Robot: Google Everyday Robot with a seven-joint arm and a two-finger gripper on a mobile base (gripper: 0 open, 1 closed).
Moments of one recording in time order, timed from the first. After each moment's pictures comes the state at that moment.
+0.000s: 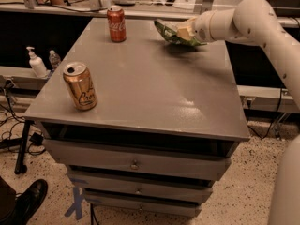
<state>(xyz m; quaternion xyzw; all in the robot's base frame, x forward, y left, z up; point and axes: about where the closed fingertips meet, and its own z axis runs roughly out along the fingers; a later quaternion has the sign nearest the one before) 0.811 -0.113 0.905 -0.39 0.73 0.15 0.55</state>
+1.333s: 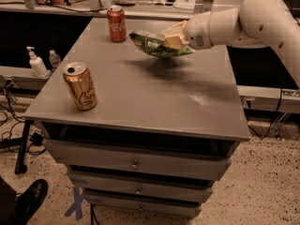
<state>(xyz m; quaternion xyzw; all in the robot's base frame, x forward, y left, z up) 0.700 -0.051 0.931 -0.49 0.67 0.24 0.51</state>
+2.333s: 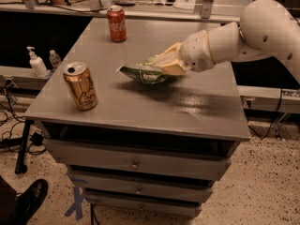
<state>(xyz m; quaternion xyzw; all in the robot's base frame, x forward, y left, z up) 0.605 -0.029 0.898 -0.61 0.61 0.25 0.44</state>
